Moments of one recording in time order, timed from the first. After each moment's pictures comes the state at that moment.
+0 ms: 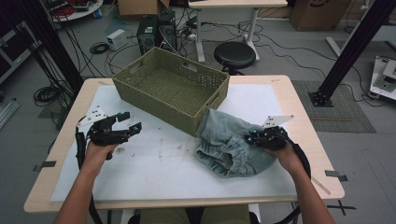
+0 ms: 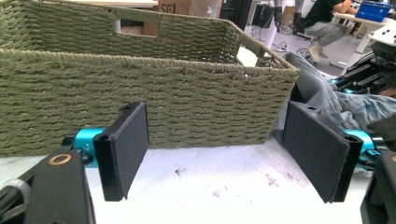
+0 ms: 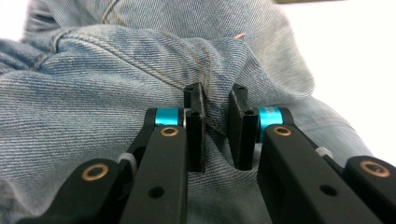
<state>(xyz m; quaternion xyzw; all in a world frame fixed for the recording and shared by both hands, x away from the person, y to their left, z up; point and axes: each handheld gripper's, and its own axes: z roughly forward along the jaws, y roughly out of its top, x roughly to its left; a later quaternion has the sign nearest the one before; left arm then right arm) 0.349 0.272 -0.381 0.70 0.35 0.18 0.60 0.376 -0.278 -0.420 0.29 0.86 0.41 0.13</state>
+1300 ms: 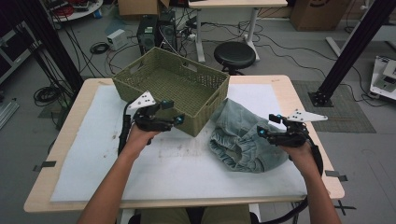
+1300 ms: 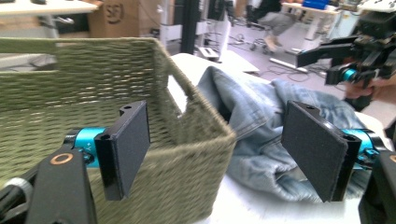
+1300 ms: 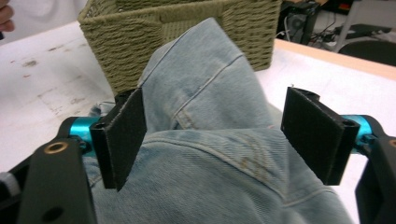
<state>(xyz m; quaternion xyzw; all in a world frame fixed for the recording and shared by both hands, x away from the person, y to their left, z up) 0.395 0.146 -0.357 0.74 0.27 0.13 0.60 0.354 -0.307 -0.381 0.36 0.76 0.51 0.18</state>
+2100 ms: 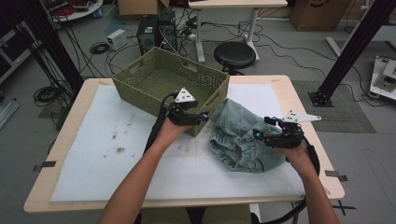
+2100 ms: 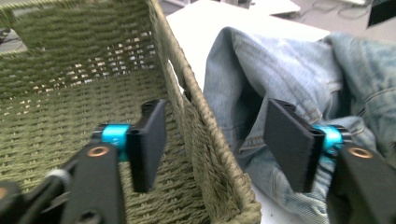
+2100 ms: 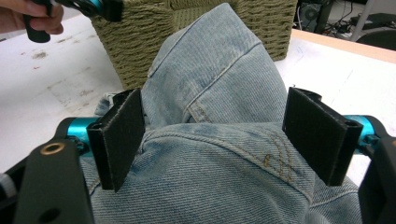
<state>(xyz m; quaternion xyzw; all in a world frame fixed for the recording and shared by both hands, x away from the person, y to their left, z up) 0.423 0.063 -0.370 0.81 0.29 0.18 0.47 0.356 -0.300 -0.387 0.35 0.77 0.50 0.17</state>
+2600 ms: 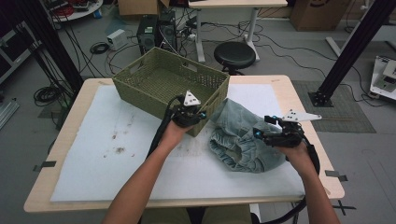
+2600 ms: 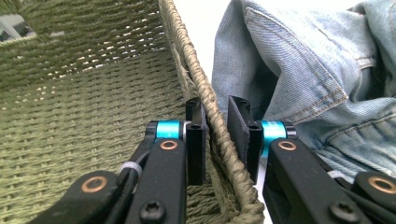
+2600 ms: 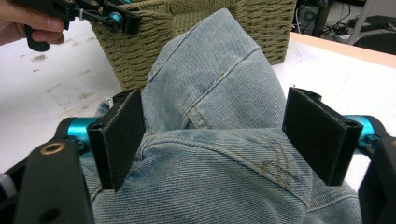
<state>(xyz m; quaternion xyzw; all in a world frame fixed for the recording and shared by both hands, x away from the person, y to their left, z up) 0.419 0.054 -0.374 0.82 0.30 0.21 0.44 0.357 -0.299 -0.384 0.35 0.77 0.51 0.17</state>
